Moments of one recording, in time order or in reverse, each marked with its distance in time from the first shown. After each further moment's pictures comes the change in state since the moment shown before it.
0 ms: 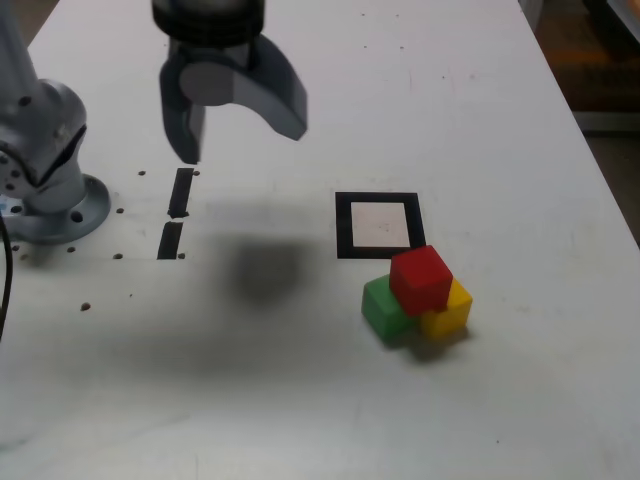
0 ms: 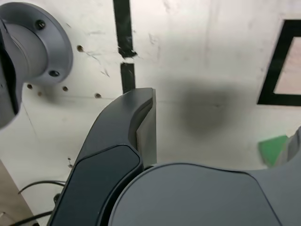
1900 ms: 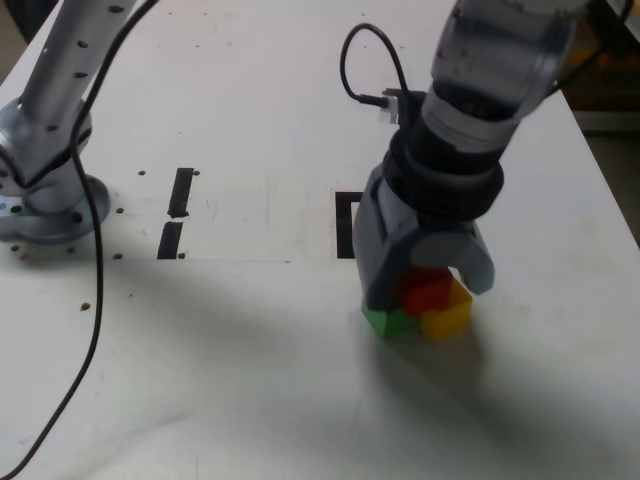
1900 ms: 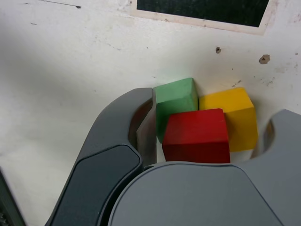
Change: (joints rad) arm -0.159 0.649 -0.637 0.060 -0.080 -0.272
